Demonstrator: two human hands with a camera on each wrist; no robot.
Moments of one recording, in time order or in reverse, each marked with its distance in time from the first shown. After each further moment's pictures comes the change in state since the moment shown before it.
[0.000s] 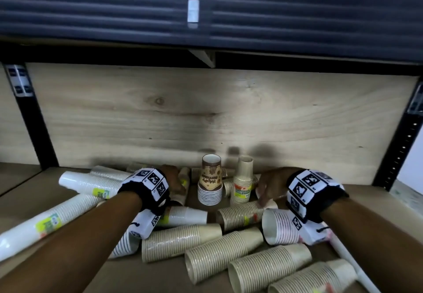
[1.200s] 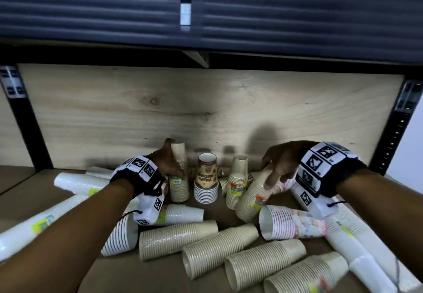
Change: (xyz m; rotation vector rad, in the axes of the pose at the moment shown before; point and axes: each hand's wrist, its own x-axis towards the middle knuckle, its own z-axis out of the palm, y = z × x) left_hand 0.003 -0.006 -0.030 -0.548 0.134 0.022; right_hand -0.026 0.023 -0.046 0.131 0.010 0.002
